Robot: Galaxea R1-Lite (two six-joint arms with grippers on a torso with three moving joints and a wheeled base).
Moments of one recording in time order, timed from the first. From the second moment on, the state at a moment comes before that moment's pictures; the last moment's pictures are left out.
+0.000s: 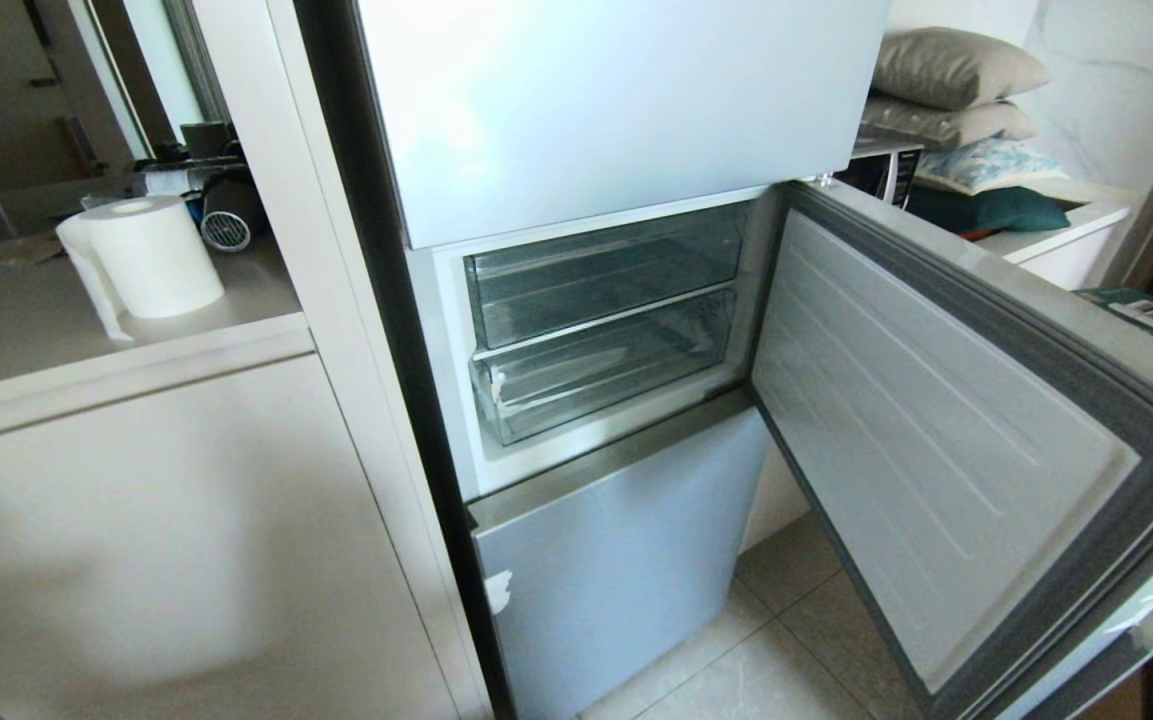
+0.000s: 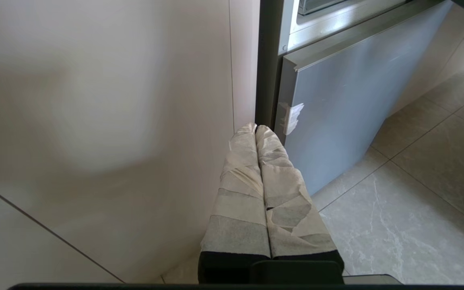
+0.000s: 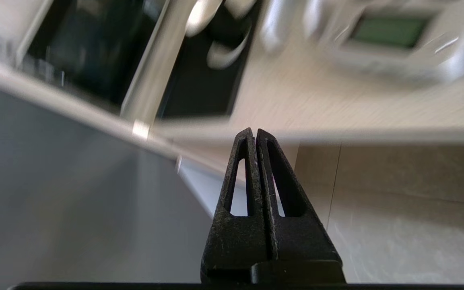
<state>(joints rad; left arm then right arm) 0.00 0.00 -0.07 0.18 0.01 0.02 -0.47 1.52 -0.70 -0.61 0.00 0.75</state>
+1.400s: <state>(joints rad) 0.00 0.00 -0.07 0.18 0.01 0.02 0.55 2.04 -1.30 -0.62 -0.33 0.53</state>
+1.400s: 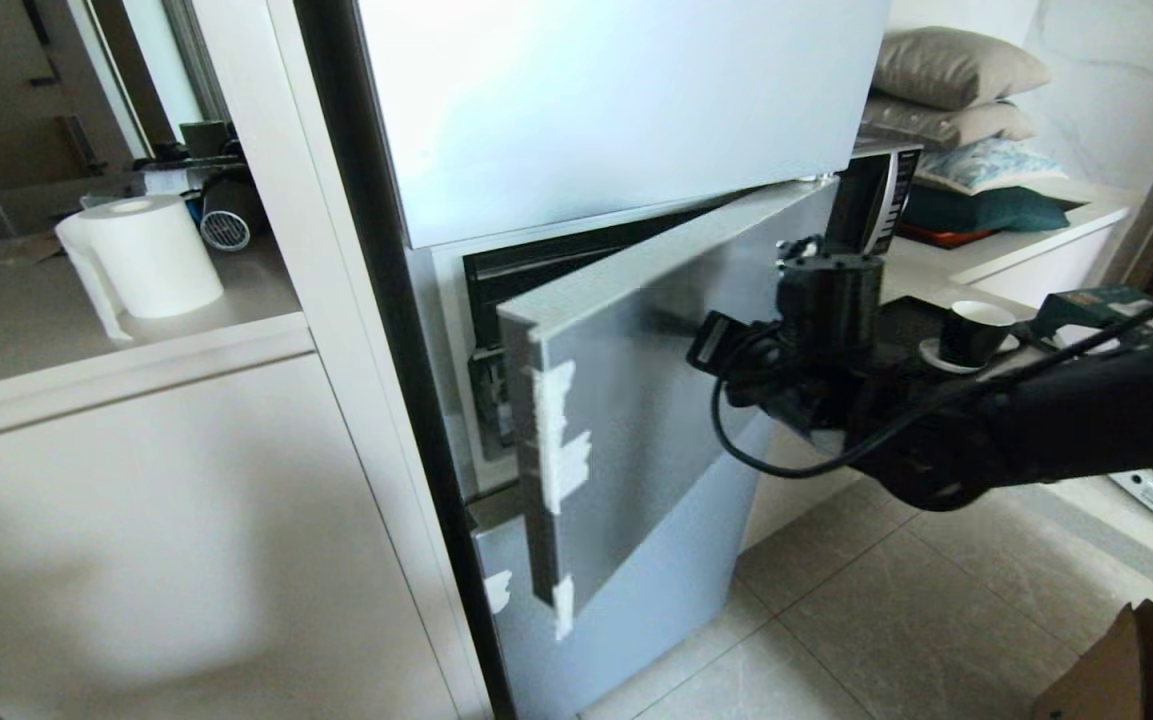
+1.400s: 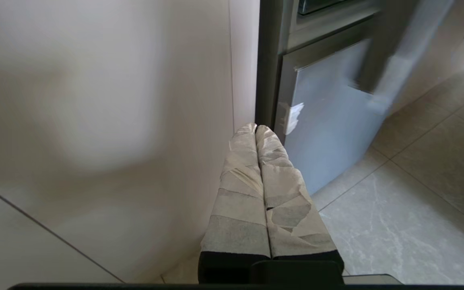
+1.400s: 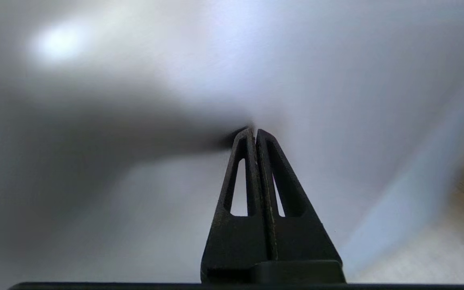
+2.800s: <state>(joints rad) 0.00 0.00 -0.07 0.18 0.01 0.02 0.01 0.68 -0.14 -0.45 0.02 -0.03</state>
